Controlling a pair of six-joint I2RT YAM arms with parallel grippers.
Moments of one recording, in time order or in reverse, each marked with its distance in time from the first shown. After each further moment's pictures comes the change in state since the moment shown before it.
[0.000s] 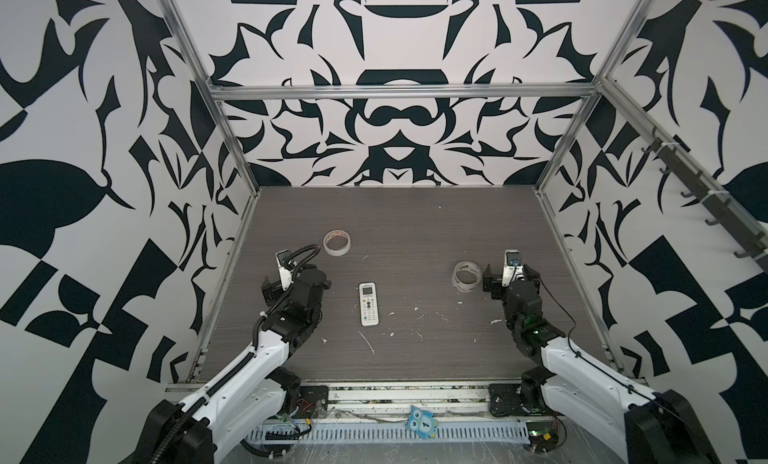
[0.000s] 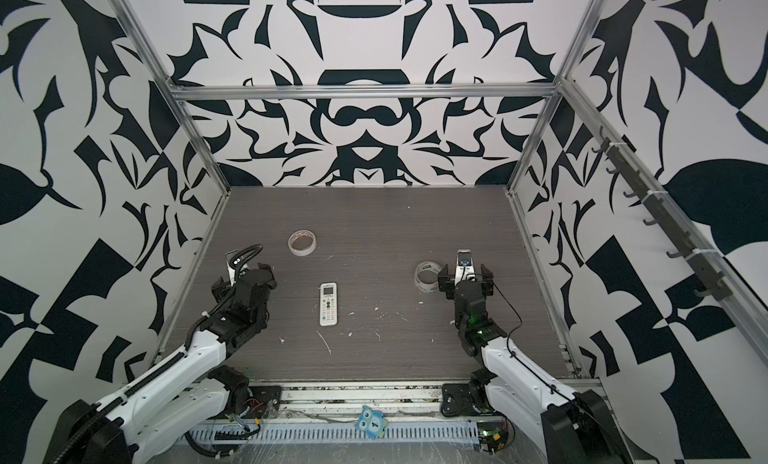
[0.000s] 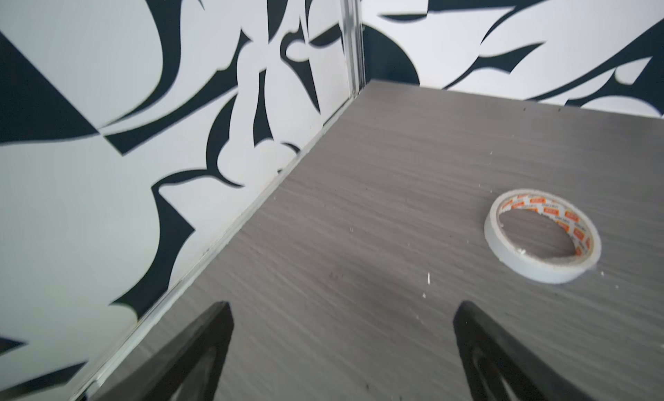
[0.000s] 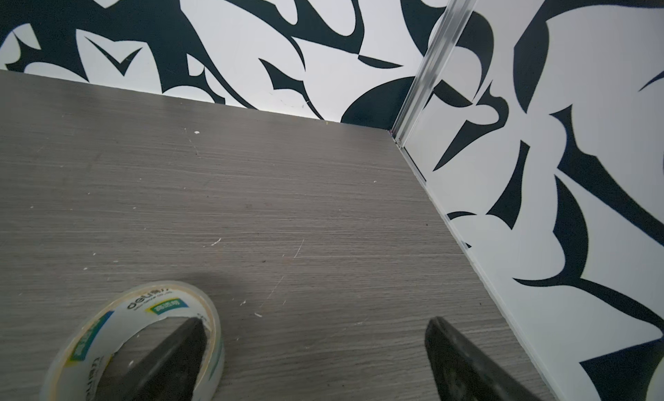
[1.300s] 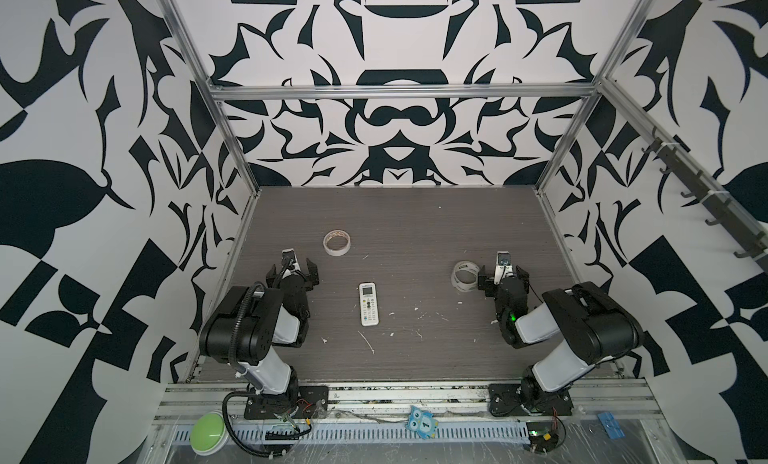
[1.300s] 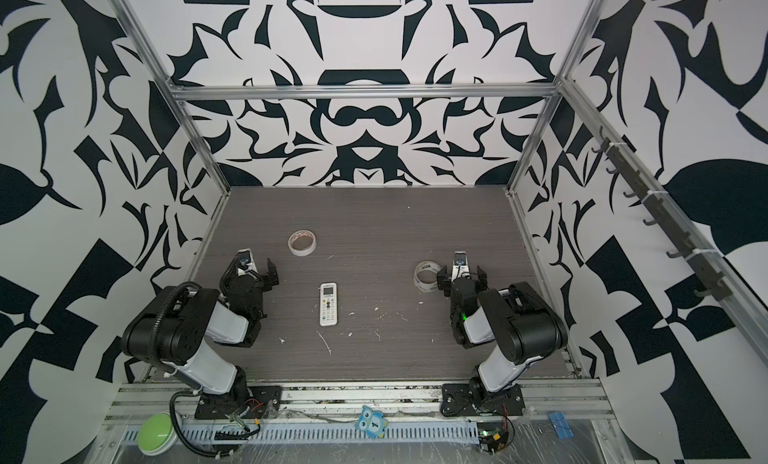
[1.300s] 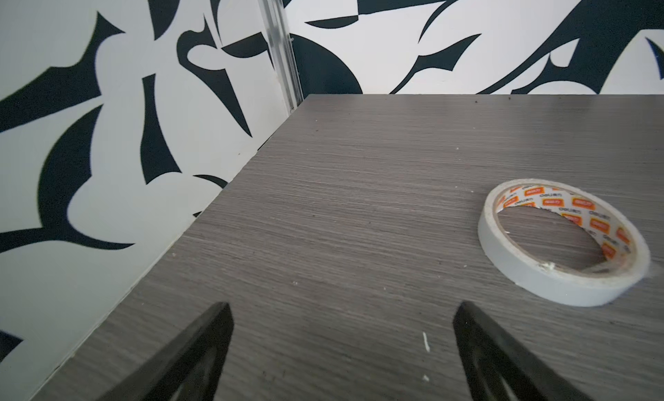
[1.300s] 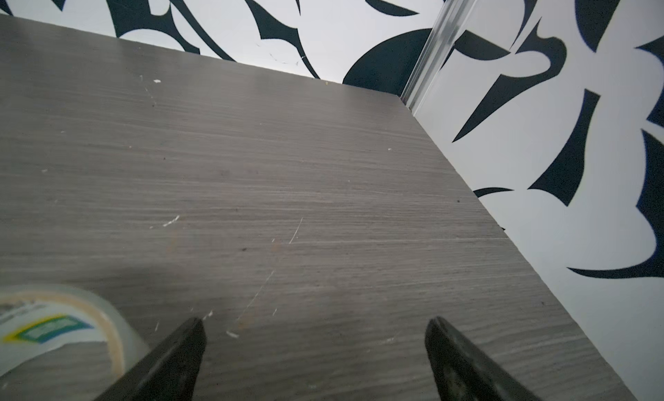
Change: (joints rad) left arm 0.345 0.743 -0.192 1.229 0.532 0.323; right arm -0.108 0.695 0.011 0.655 -0.060 -0.031
